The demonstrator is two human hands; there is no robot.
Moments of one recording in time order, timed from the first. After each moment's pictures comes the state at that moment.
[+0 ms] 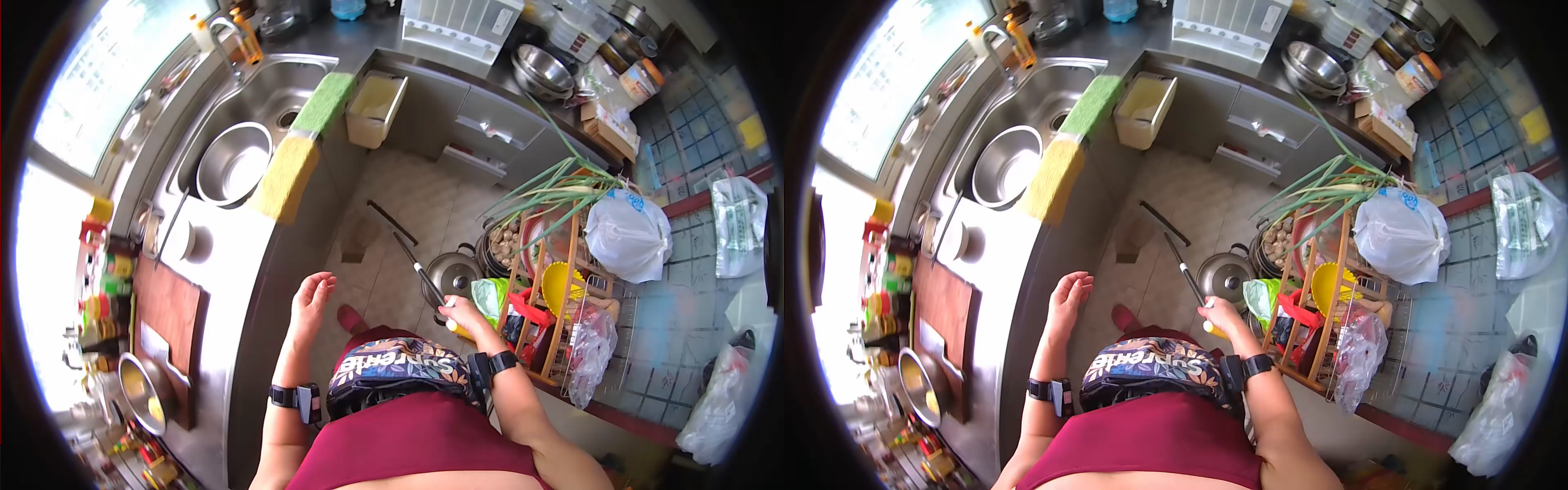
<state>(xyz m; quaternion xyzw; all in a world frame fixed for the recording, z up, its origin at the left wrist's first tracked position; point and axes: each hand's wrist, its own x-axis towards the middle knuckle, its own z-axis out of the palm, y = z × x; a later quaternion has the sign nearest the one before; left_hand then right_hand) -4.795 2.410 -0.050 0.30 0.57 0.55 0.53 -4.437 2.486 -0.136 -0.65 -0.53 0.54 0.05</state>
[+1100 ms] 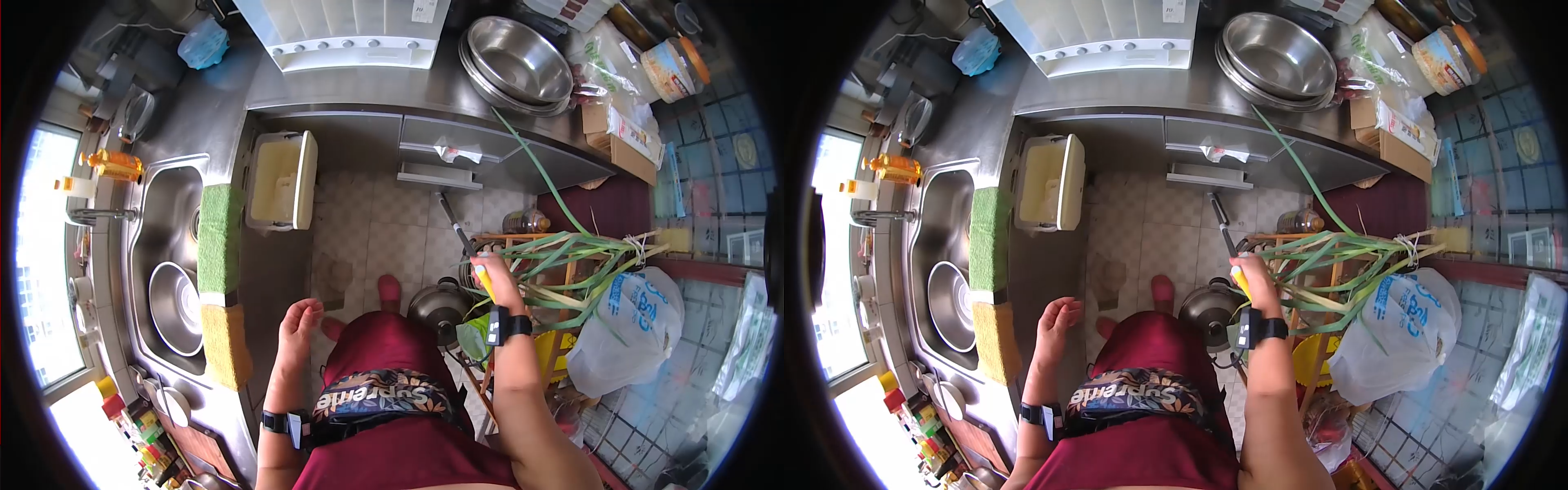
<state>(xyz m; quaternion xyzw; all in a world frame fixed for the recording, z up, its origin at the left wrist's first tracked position) -4.728 2.796 -0.051 0.31 0.61 0.41 0.60 -4.302 2.910 -0.111 -0.70 -0.19 0.64 0.26</state>
